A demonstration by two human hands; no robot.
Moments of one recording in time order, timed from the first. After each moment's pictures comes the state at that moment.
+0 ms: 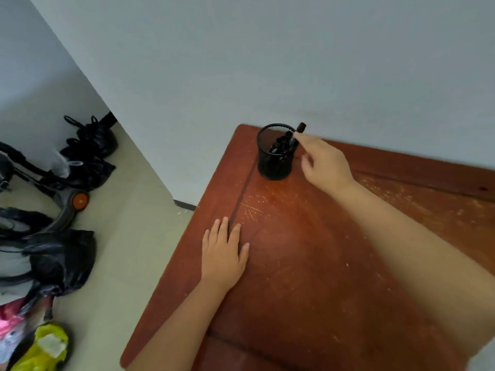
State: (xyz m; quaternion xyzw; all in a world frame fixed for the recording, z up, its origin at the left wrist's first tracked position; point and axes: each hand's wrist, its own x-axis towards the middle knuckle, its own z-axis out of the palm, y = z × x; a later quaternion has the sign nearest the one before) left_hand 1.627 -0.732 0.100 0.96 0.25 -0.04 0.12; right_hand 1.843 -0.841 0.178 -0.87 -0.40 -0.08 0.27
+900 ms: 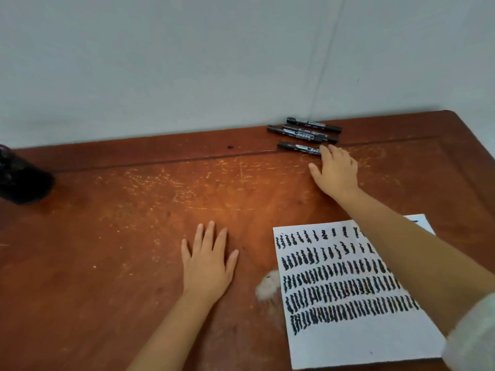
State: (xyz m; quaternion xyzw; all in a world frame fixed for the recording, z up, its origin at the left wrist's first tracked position) left_hand 1.767 -1.121 0.099 0.99 0.07 -0.11 0.09; right_hand 1.959 -1.341 0.113 -0.99 -0.04 0.00 0.12
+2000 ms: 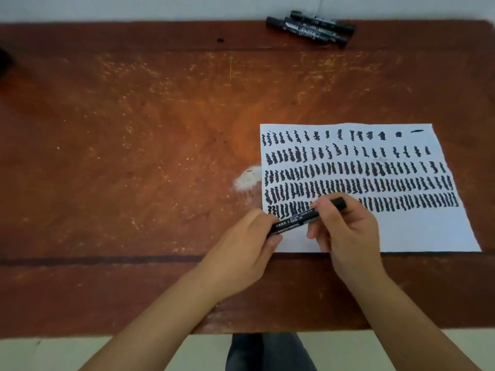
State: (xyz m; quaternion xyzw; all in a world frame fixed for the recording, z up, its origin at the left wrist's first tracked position) left_hand 1.656 -1.217 0.097 0.90 -0.13 -0.05 0.42; right_hand 1.691 -1.369 0.116 -0.71 -0.01 0.09 0.70
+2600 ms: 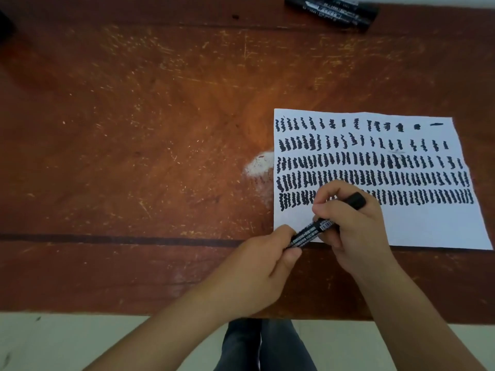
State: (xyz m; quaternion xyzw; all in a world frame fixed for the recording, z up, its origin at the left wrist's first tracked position) left_hand 1.626 -1.225 0.117 0.84 -0.06 -0.19 0.51; right_hand 1.694 -1.358 0.123 -0.64 0.03 0.21 0.73
